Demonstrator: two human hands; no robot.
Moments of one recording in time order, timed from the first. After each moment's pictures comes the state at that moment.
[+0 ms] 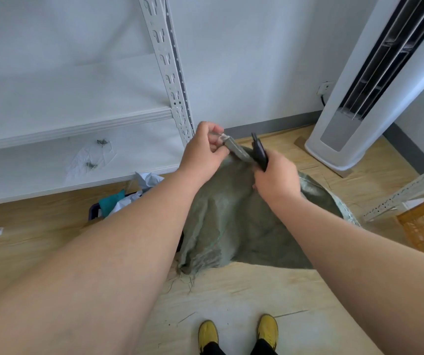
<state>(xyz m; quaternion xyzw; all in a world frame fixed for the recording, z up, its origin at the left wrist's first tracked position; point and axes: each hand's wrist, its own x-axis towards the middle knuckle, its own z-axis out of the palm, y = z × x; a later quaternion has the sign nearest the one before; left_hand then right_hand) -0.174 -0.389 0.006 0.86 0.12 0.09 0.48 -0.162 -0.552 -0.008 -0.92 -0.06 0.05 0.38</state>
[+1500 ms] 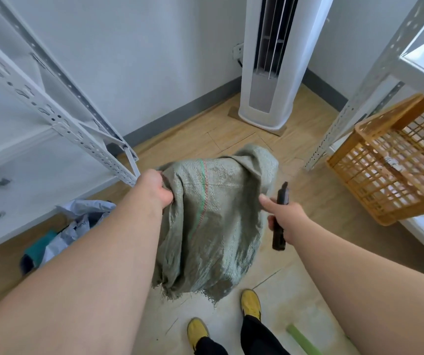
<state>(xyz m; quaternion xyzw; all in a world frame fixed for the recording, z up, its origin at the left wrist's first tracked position) -0.092 -0.497 -0.079 0.46 0.49 -0.11 0.74 -0.169 -0.755 -0.122 -0.62 0.43 0.23 0.62</state>
